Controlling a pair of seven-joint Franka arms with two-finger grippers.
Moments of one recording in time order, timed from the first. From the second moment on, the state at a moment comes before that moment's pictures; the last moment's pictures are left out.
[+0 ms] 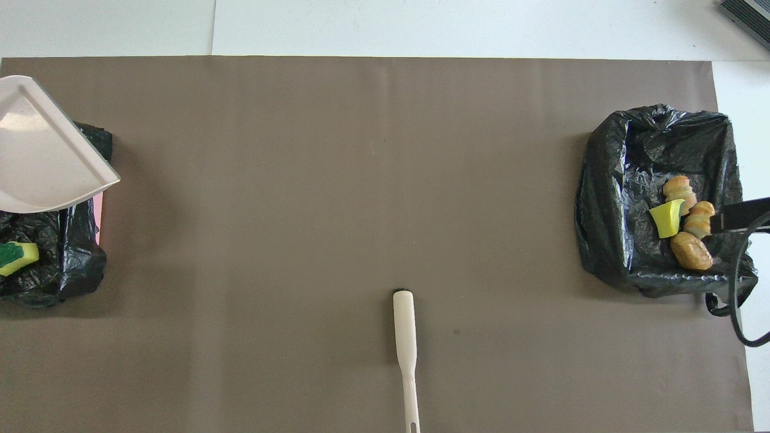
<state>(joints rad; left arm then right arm) 0.22 0.08 -0.04 -1.74 0.27 1.91 1.00 0.12 -0.11 -0.17 -1.57 0.01 1.46 0.06</state>
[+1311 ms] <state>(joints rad) -0.53 0.33 -0.05 -1.63 -0.01 1.93 -0.40 0.13 -0.11 -0.16 -1.60 -0.01 1.52 -0.03</state>
